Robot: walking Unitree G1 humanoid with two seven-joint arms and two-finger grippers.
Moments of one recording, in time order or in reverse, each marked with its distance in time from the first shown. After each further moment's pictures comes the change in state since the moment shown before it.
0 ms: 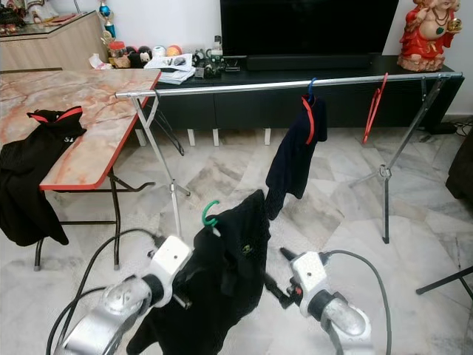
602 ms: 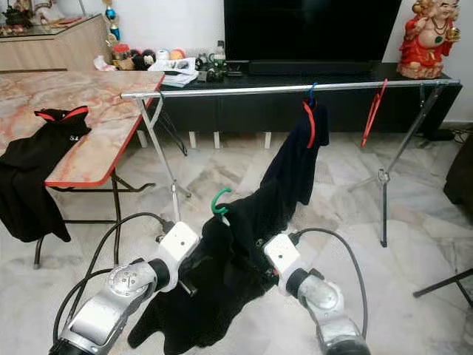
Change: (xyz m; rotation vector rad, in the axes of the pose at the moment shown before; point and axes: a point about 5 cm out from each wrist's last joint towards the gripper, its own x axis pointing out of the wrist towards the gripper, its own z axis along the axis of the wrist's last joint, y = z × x) left arm 0.005 -0.005 0.009 0.006 -0.011 -0.048; right arm 0.039 0.004 0.021 -0.029 -0.005 -0.104
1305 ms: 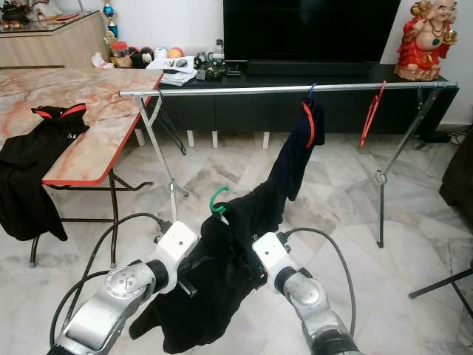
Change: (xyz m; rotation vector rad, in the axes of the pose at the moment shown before) left arm -0.016 -0.003 0.007 -0.024 -0.006 -0.008; right arm 0.019 0.001 -0.001 -0.023 0.097 -0.130
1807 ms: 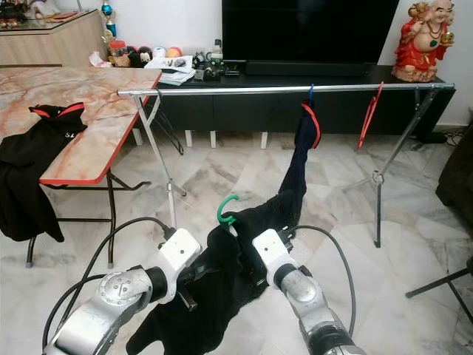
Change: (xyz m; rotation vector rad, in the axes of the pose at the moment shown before) left arm -0.006 -0.013 0.005 0.015 0.009 -0.125; right arm 0.002 -0.004 0.002 -0.018 0.005 -0.082
